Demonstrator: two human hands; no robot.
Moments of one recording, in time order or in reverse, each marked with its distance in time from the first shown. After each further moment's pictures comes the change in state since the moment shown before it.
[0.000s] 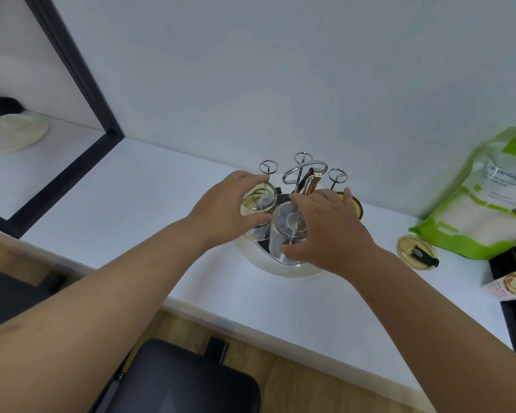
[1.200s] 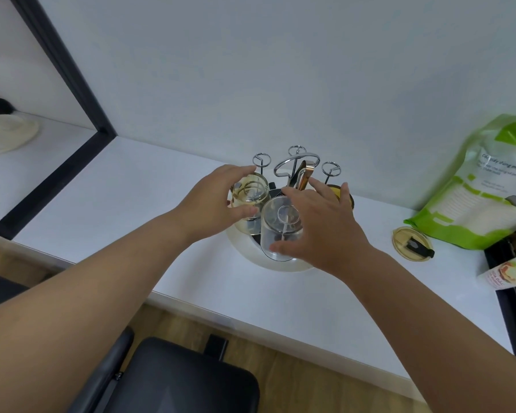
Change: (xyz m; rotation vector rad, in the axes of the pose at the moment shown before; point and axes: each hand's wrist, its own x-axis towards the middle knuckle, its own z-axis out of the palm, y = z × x) left_hand 0.000 -0.003 -0.005 -0.106 -0.009 -0.023; right_hand -0.009 0.004 0.009 0.075 0.070 -0.004
